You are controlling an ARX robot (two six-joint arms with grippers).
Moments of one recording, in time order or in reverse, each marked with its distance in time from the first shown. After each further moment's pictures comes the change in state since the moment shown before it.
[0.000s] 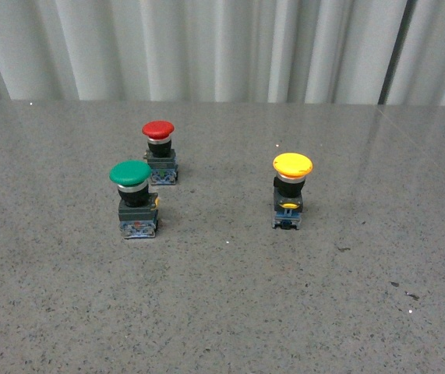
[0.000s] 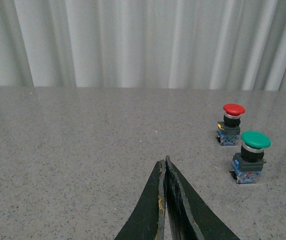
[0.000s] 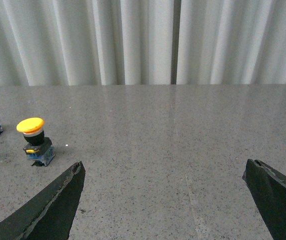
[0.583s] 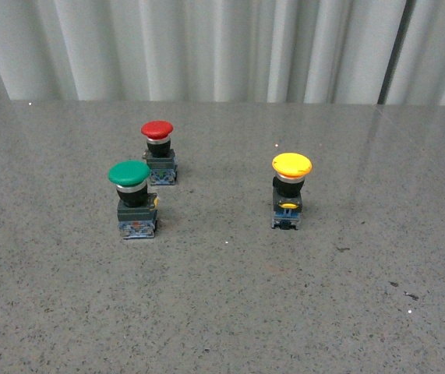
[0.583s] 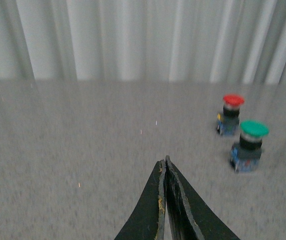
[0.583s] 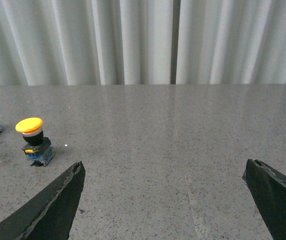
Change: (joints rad) left arm 0.000 -0.171 0.001 -0.186 0.000 0.000; right arm 0.000 0.000 0.000 0.000 0.000 0.000
